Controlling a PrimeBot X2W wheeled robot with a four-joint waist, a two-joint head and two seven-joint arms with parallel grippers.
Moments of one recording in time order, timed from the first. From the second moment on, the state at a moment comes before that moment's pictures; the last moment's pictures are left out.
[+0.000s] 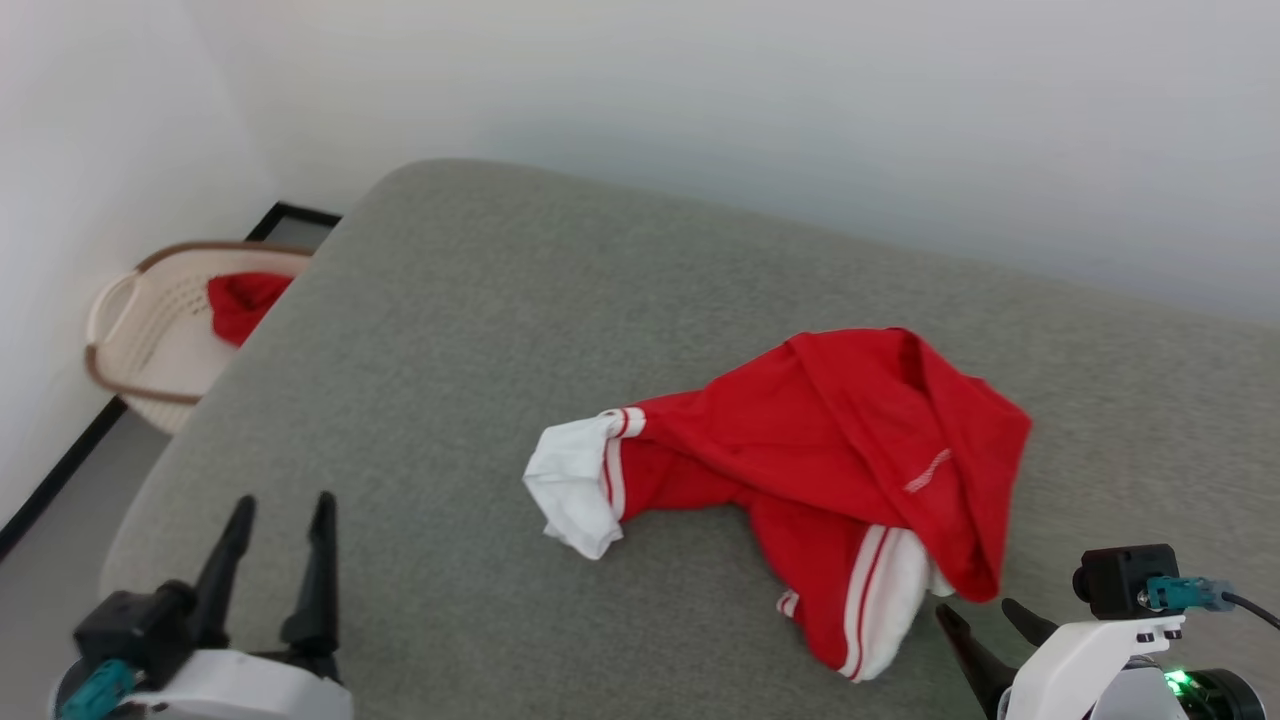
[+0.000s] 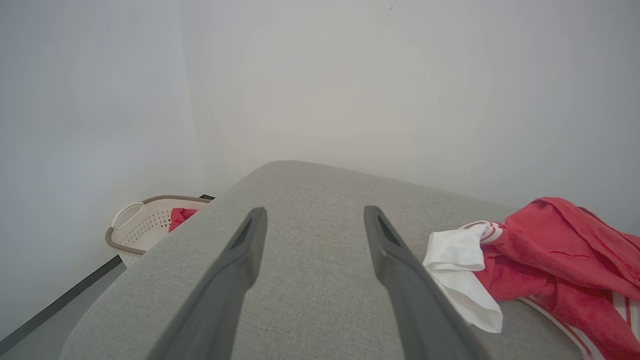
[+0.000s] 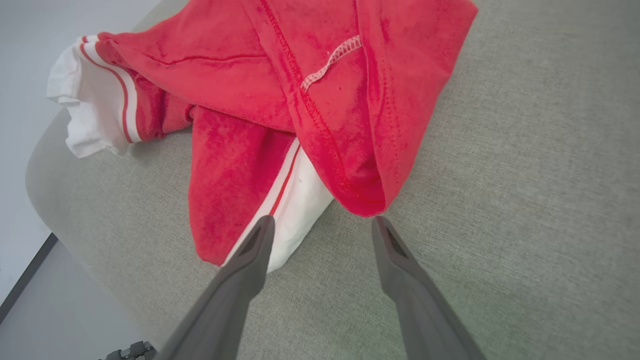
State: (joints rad) left arm 0.00 0.46 -0.18 0.04 -0.61 0.09 -0.26; right arm 0.03 -0.09 0.04 -0.05 0.35 0.13 0.56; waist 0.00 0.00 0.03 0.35
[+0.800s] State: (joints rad) left arm -0.05 0.36 -0.16 0.09 -0.55 0.03 -0.26; right arm -0.07 -0.07 0.04 0.11 0.26 0.13 0.62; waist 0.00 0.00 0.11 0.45
